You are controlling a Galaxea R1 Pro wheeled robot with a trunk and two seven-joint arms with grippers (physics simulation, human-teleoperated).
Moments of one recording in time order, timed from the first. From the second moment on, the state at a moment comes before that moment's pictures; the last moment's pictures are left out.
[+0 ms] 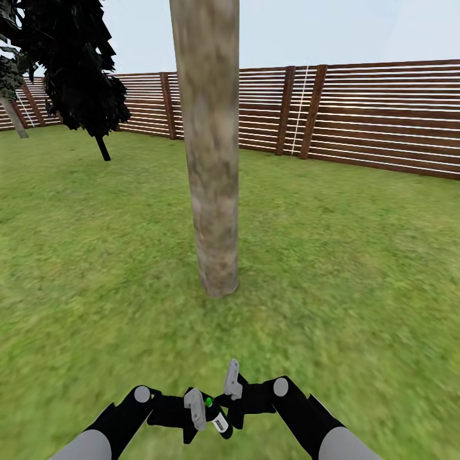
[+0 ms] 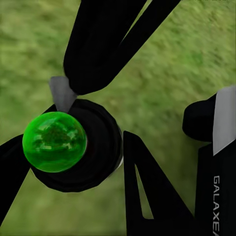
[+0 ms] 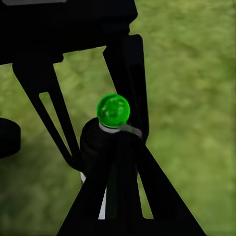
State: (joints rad) left arm -0.57 0.02 -0.25 -0.42 -0.35 -0.25 -0.98; right arm -0.56 0.10 0.42 -0.57 0.42 -0.16 0.78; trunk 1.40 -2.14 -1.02
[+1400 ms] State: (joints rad) left arm -0.59 0.04 0.01 -0.53 -0.12 0.55 -0.25; right arm -0.53 -0.08 0.40 -0.04 -0.28 -0.45 -0.23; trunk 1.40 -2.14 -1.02
